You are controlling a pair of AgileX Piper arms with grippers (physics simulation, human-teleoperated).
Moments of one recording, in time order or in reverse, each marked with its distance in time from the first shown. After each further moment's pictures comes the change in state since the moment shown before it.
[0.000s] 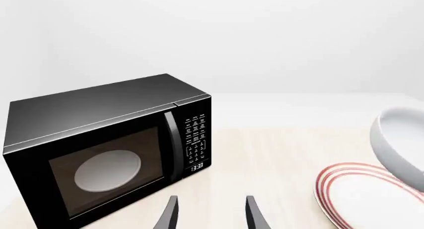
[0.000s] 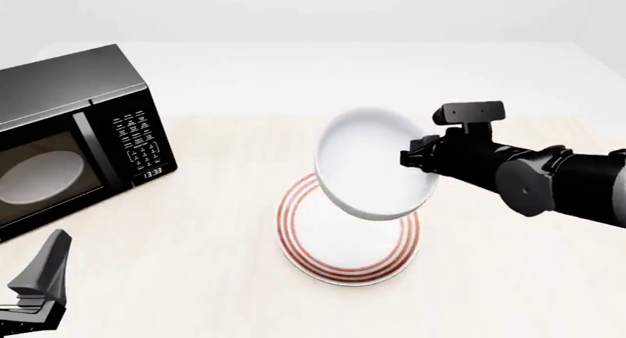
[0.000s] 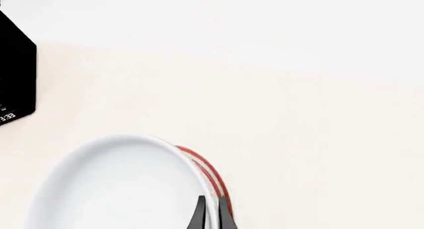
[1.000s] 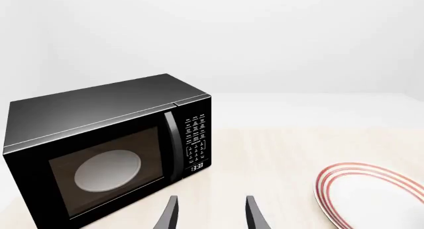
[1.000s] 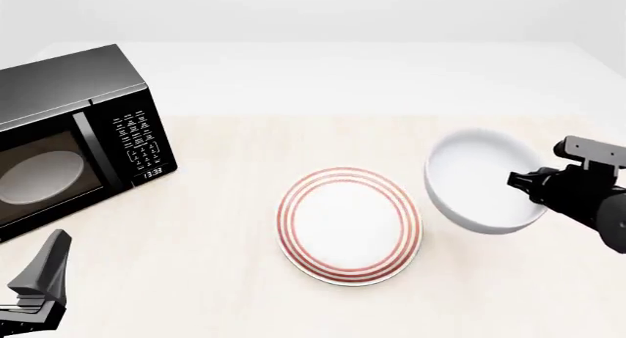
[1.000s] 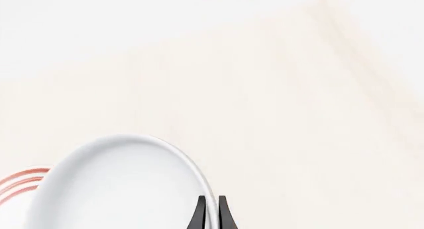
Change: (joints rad) left arm 0.000 0.000 0.000 0.000 0.000; right arm -0.481 -0.082 0.220 -0.069 -0.005
